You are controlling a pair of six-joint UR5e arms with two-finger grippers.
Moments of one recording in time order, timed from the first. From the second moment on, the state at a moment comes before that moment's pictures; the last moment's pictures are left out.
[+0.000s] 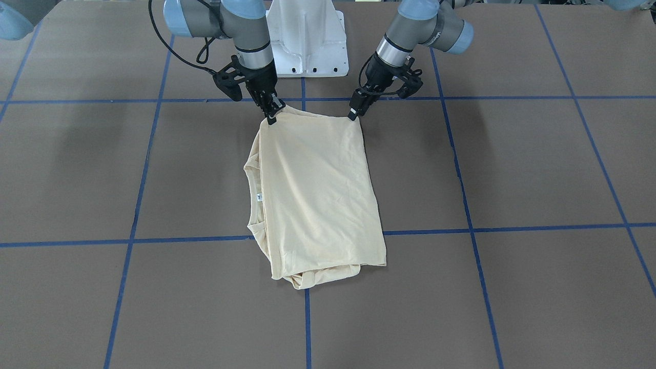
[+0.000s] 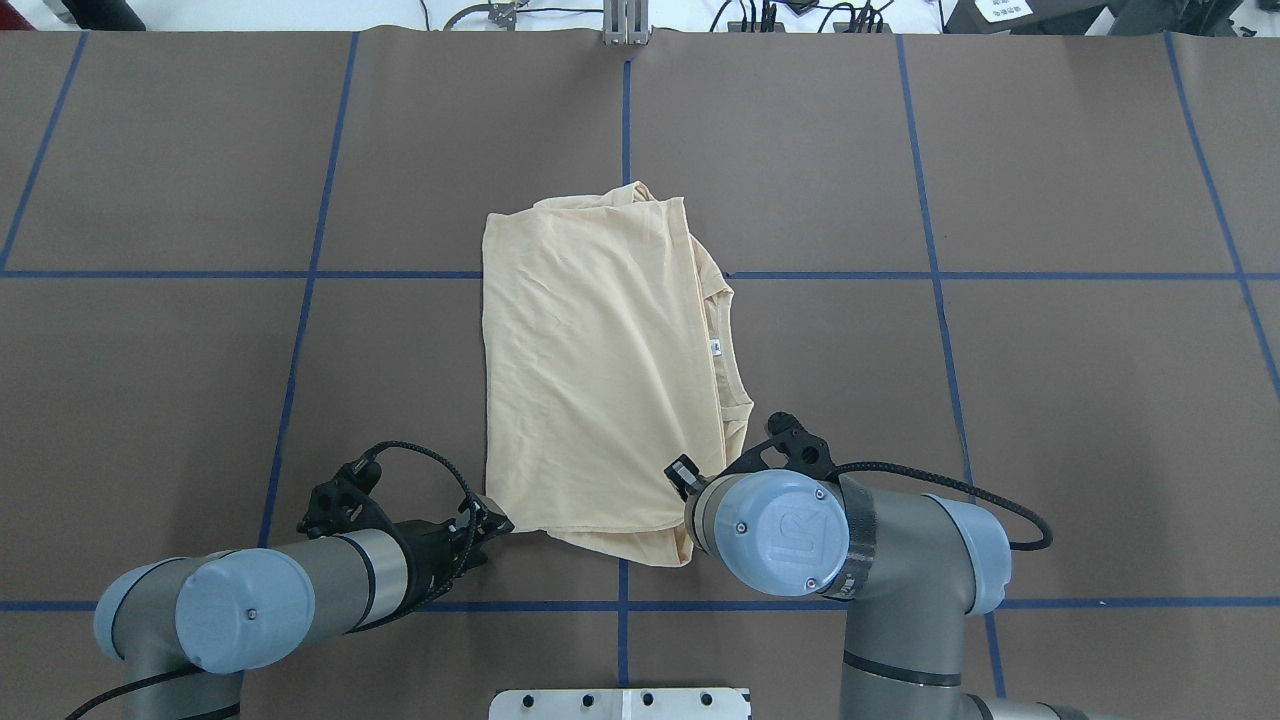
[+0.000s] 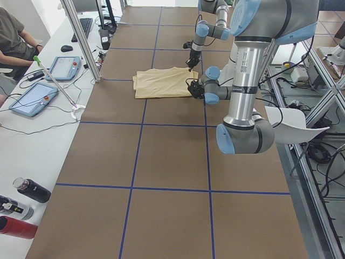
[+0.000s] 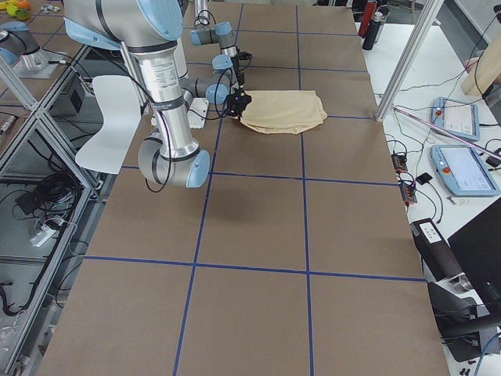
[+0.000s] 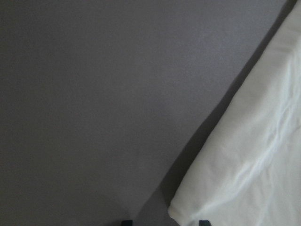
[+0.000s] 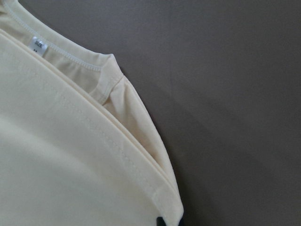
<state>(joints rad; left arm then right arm) -0.18 -1.78 -1.85 -2.28 -1.46 -2.23 0.23 -1.10 1.87 -1.48 1.54 2.29</state>
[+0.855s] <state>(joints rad) -0.19 -1.81 -1.85 -2.28 -1.42 -2.25 0.23 -1.09 1.87 -1.48 1.55 2.29</state>
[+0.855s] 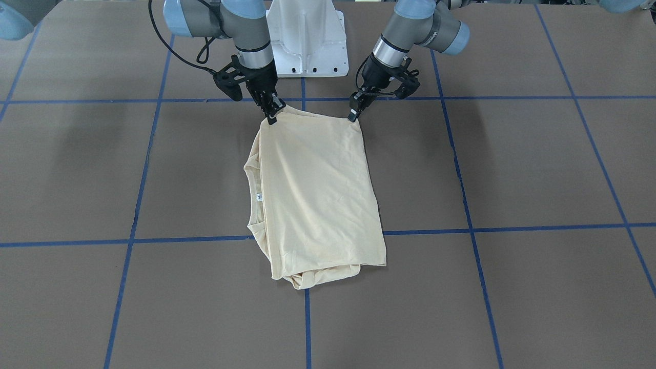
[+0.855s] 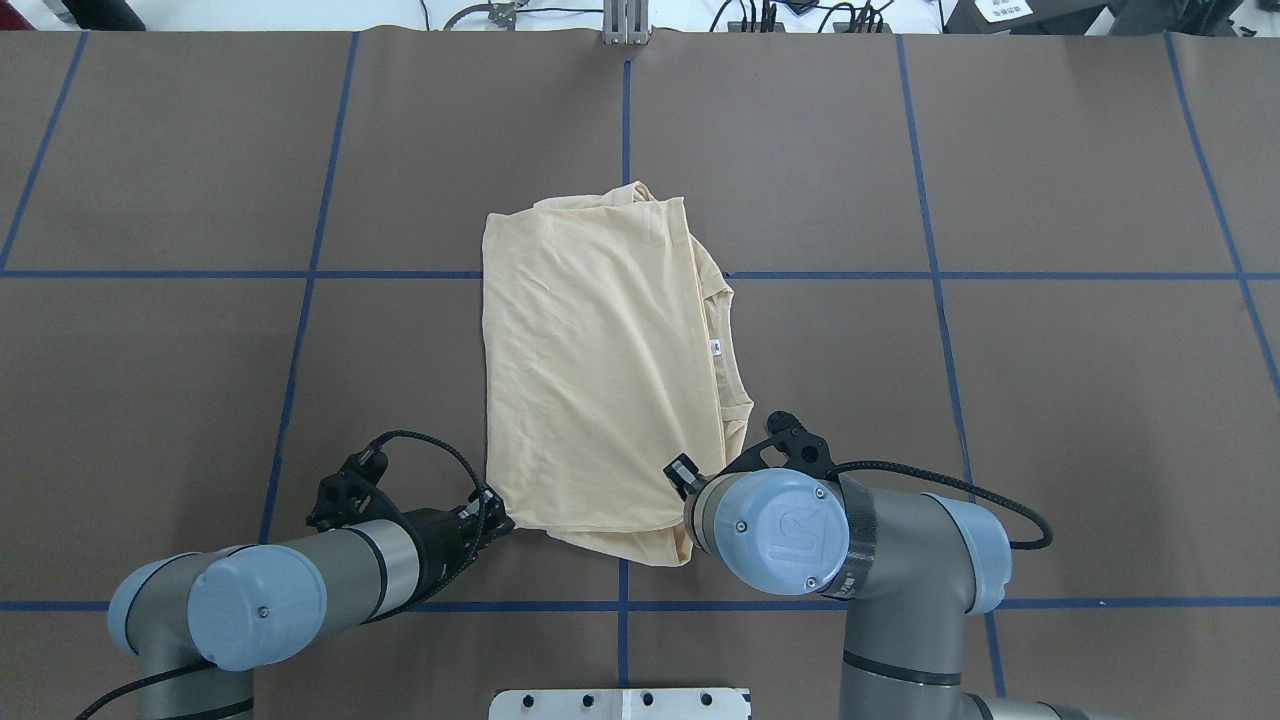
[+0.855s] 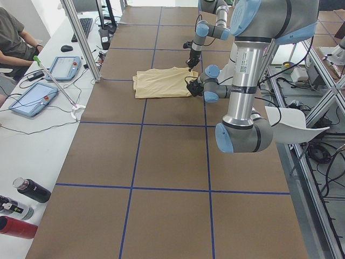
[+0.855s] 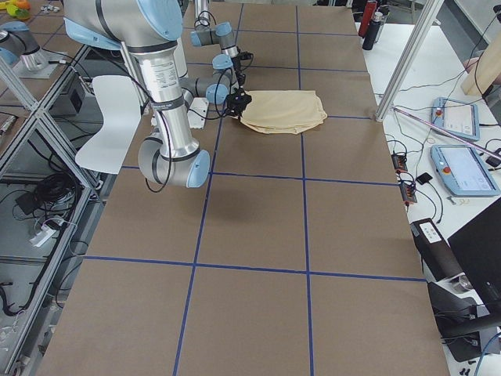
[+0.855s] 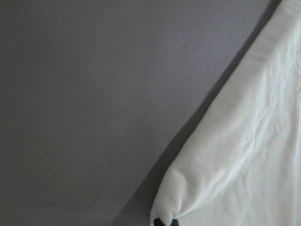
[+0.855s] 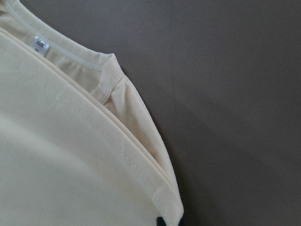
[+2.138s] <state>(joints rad) -0.33 -1.90 -1.94 -2.06 -1.39 -2.39 0.45 -1.07 1.90 -1.49 1.70 2.54</state>
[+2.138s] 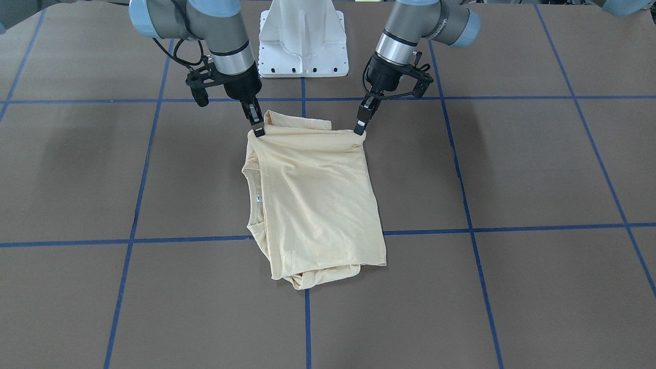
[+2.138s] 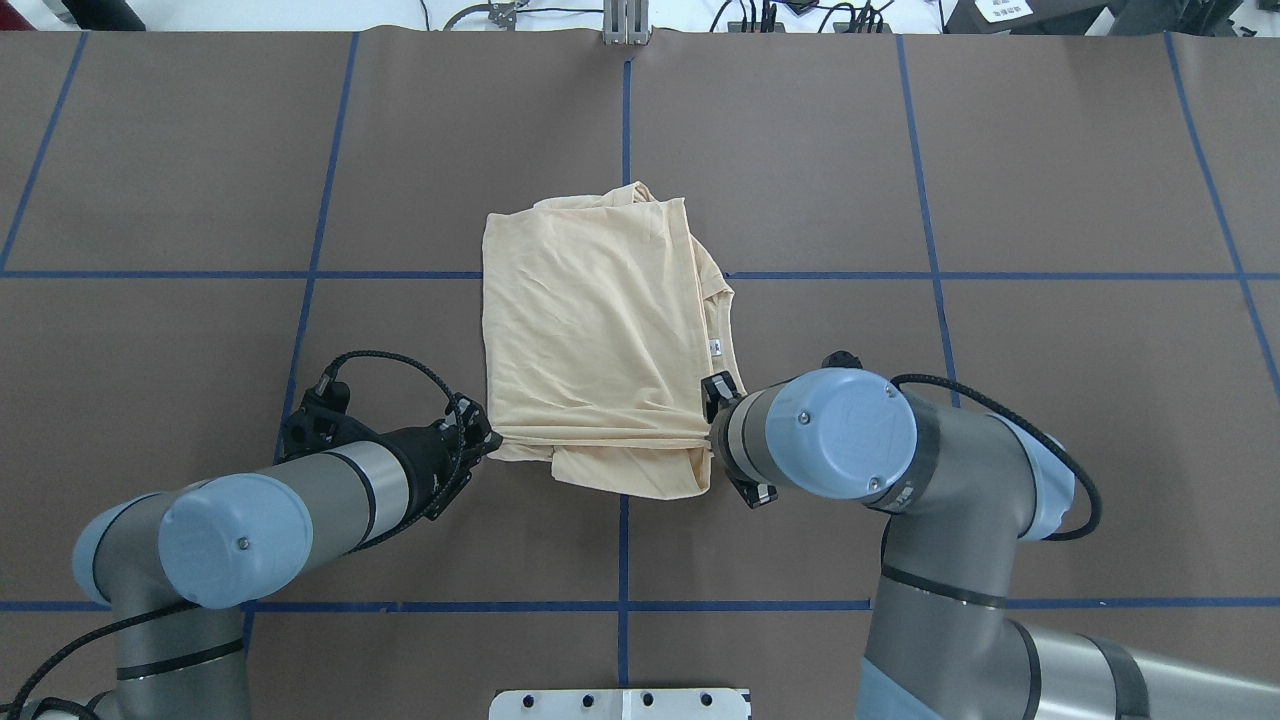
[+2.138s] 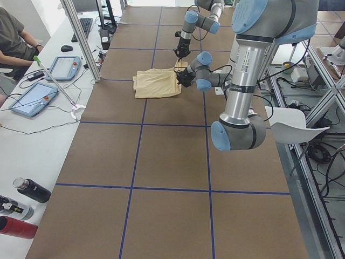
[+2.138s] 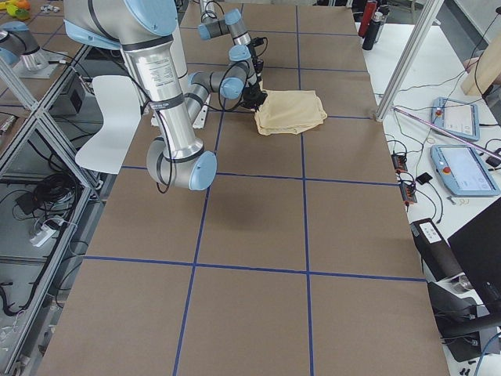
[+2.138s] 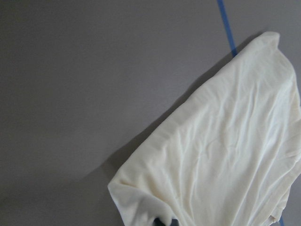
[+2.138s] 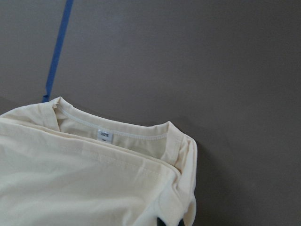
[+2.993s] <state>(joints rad) -0.54 -2.08 -1.75 -2.02 -1.42 -2.14 0.63 -0.83 1.57 -1.49 1.86 2.43</state>
